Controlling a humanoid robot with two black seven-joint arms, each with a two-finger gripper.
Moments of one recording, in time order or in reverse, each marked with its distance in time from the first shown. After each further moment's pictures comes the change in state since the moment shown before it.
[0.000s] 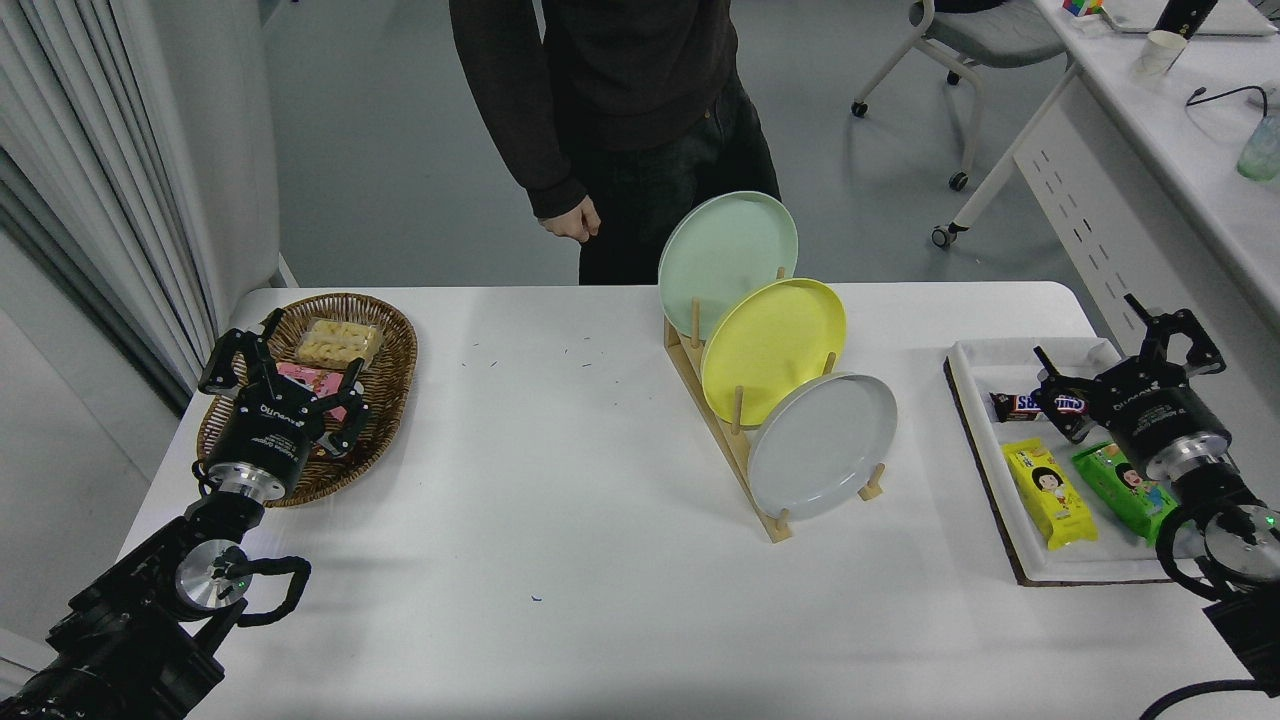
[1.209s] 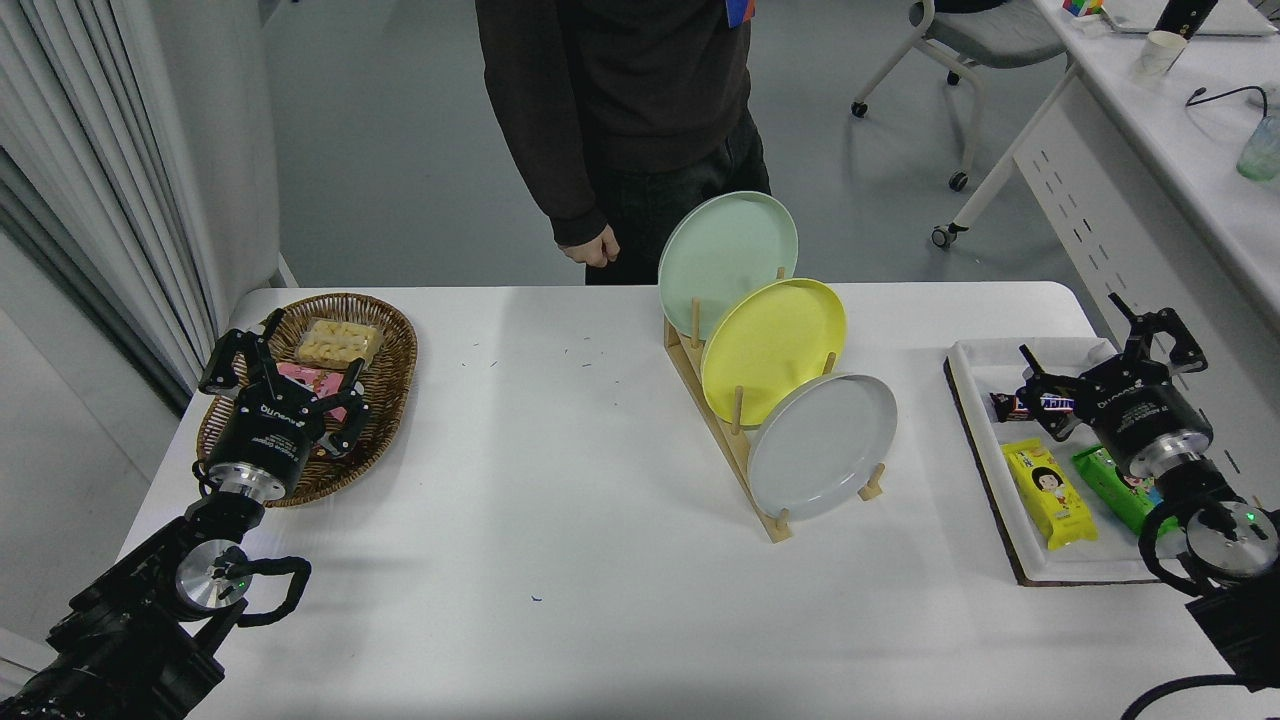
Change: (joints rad) left arm 0.000 0.000 0.000 0.000 0.000 0.000 0.000; right arm 0.013 0.030 0.002 -0.016 -0.001 -0.009 0.001
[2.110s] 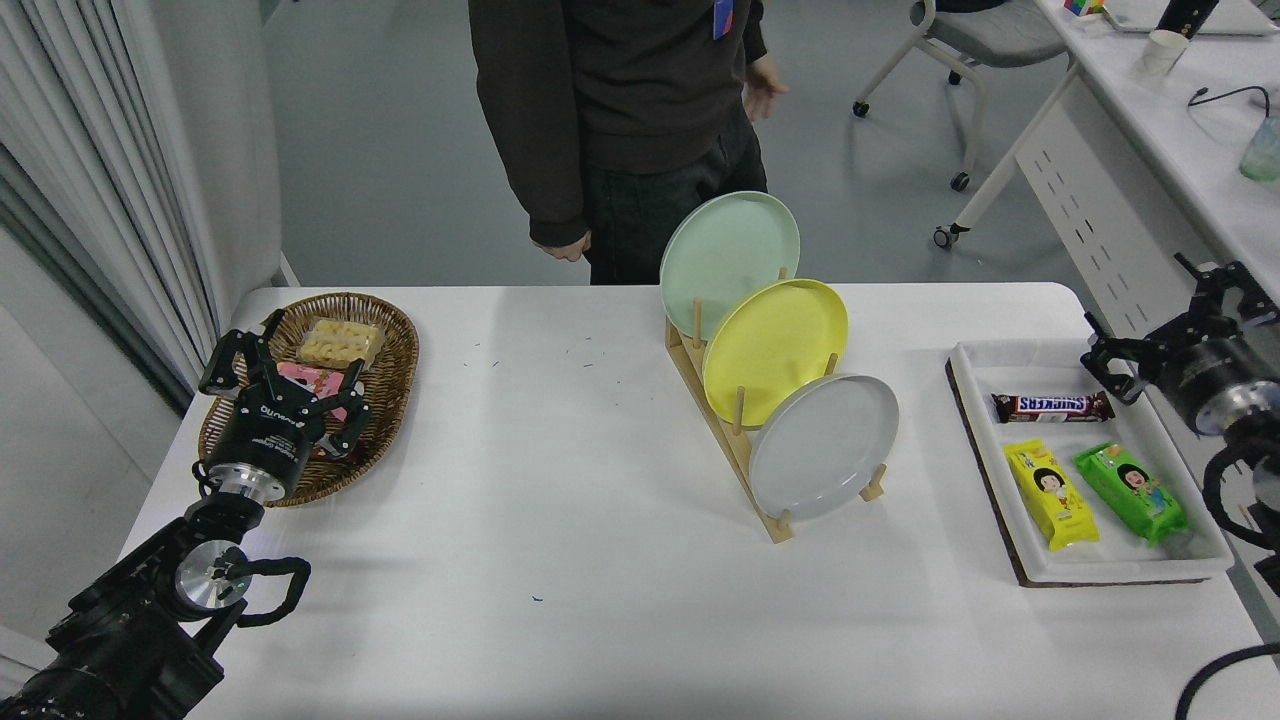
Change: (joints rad) left arm 0.000 0.000 0.000 0.000 0.000 0.000 0.000; right arm 0.123 -0.219 -0.209 0.143 -0.006 -0.245 -0.008
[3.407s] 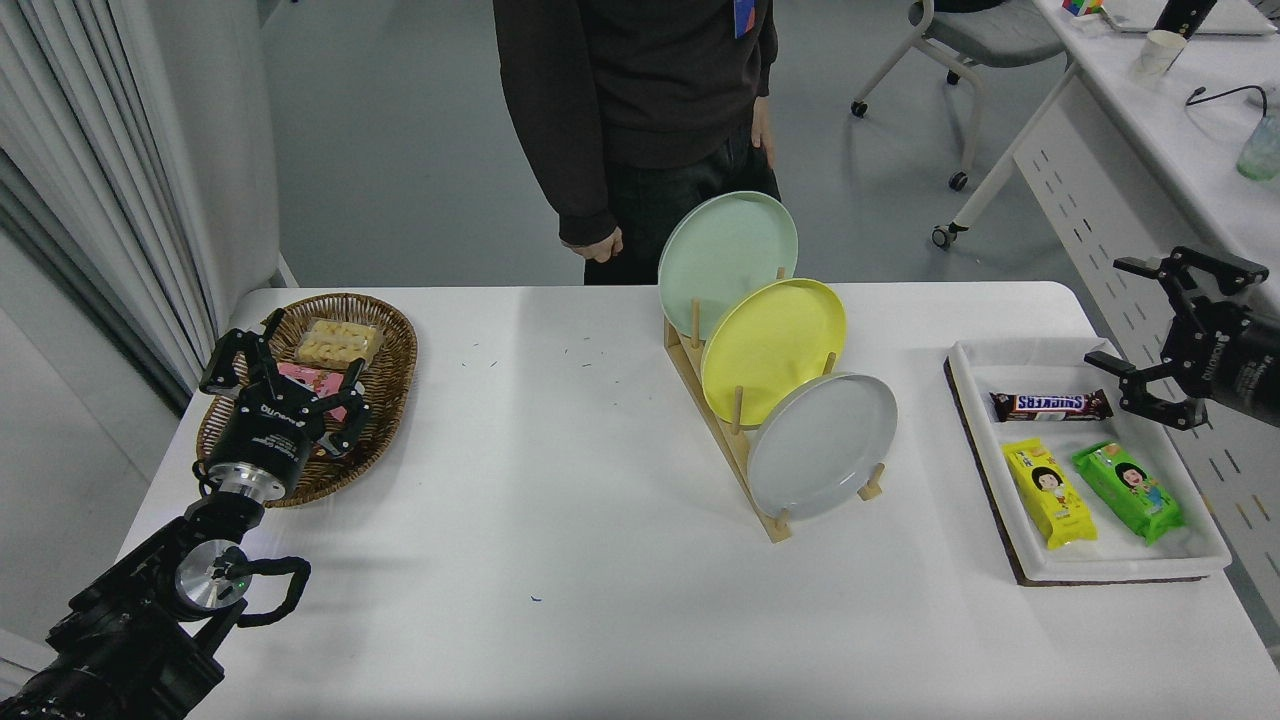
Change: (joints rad) left arm 0.000 0.000 0.000 0.000 0.000 0.000 0.000; right arm 0.134 -0.379 -0.573 0.394 -0.074 0.244 -0.005
